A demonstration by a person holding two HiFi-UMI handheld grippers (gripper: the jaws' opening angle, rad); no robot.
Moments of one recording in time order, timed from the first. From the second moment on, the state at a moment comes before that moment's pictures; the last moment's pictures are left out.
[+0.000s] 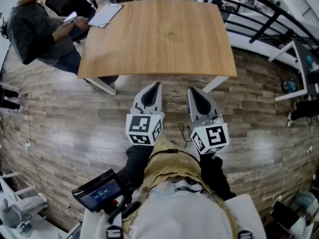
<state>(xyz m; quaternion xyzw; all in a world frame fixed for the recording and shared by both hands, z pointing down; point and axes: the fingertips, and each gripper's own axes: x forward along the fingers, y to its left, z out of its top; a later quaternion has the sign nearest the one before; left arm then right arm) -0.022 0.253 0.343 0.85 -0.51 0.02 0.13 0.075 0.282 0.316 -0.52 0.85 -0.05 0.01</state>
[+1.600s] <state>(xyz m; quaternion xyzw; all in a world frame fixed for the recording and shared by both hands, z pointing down) -0.076 -0.123 0.411 0.84 -0.50 0.10 0.20 0.026 -0.095 0.396 -0.53 0.83 -0.14 -0.08</state>
